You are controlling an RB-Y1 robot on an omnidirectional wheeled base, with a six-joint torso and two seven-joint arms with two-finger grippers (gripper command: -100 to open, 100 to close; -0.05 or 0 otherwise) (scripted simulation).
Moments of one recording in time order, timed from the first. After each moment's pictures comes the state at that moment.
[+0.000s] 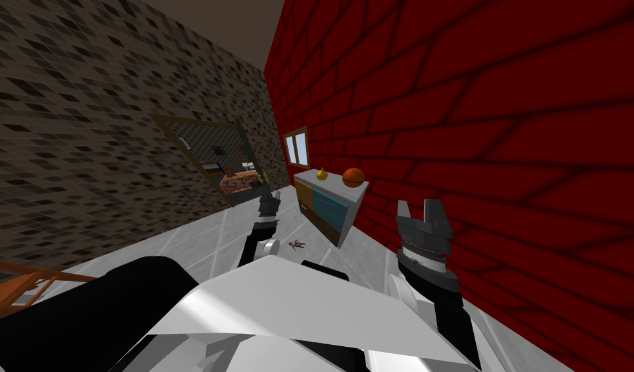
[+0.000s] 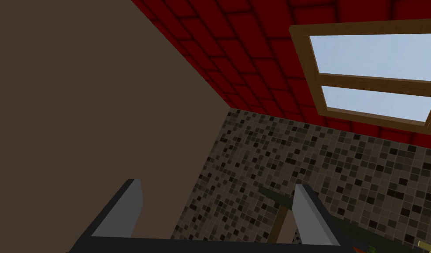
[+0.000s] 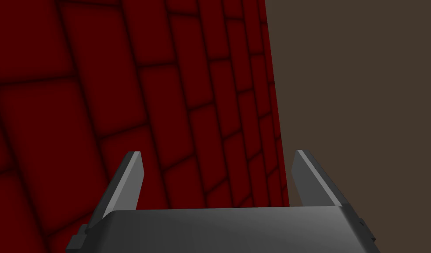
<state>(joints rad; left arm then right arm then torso) 0.53 -0.05 0.05 -2.34 0.08 -0.39 -0.11 0.53 -0.03 -0.02 -2.32 0.08 -0.62 -0.01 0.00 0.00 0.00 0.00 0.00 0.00</state>
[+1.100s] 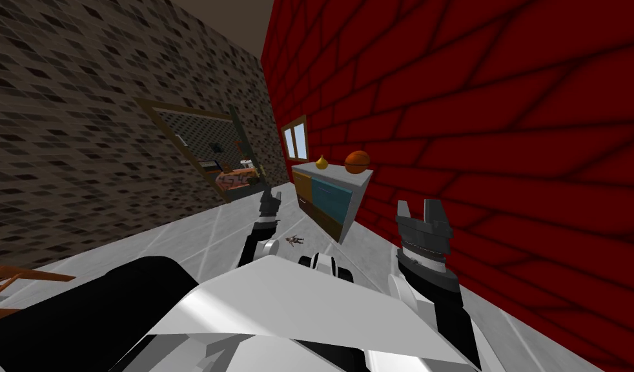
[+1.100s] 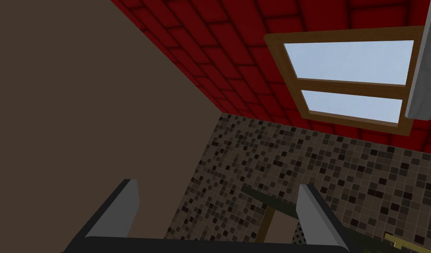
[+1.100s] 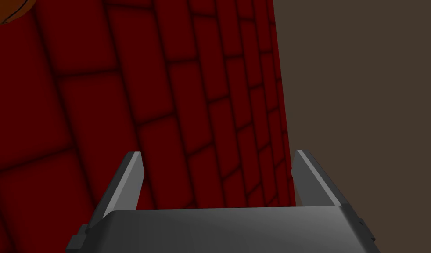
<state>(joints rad) 0.53 -0.02 0.05 -2.33 0.08 -0.39 -0.11 0.53 -0.03 -0.02 -2.32 0.08 -0.62 -0.01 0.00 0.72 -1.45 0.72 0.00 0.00</state>
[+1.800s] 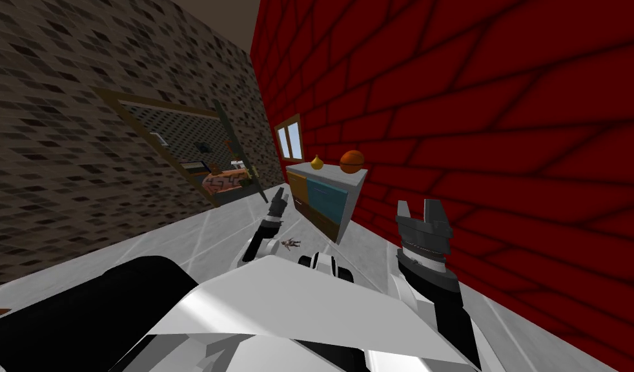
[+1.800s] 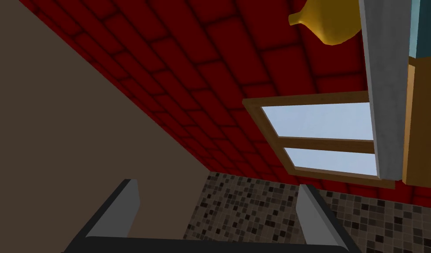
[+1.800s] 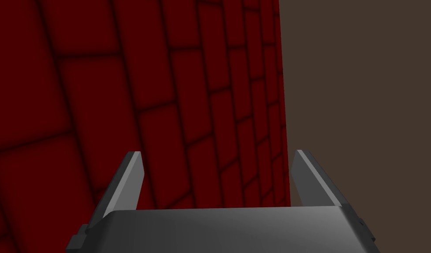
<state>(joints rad) 0.49 0.15 0.01 -2.24 0.04 -0.37 -0.11 0.53 -0.03 -0.02 -2.32 0.08 -0.62 -0.01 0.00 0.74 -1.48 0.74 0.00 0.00</state>
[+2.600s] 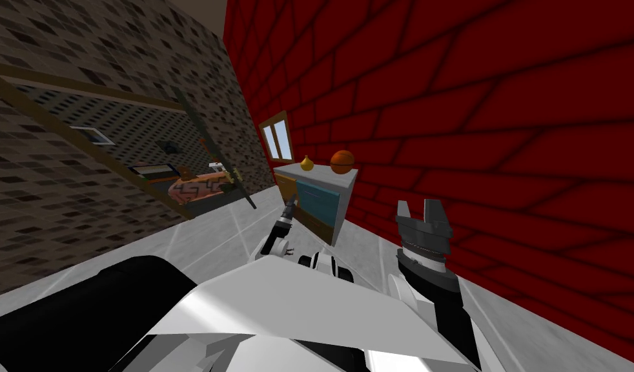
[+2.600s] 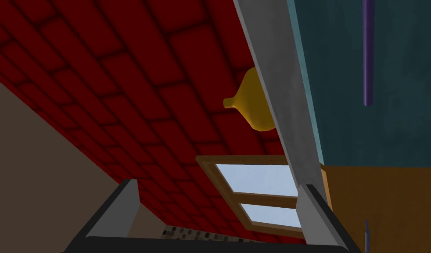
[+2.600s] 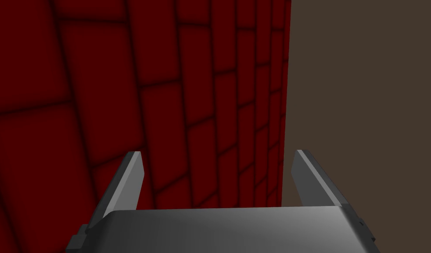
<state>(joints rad) 0.40 0.12 -0.08 -2.04 -0.02 -0.33 -0.13 0.53 -0.03 -0.02 -2.32 0.08 -0.62 -0.01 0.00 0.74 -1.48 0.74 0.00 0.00</state>
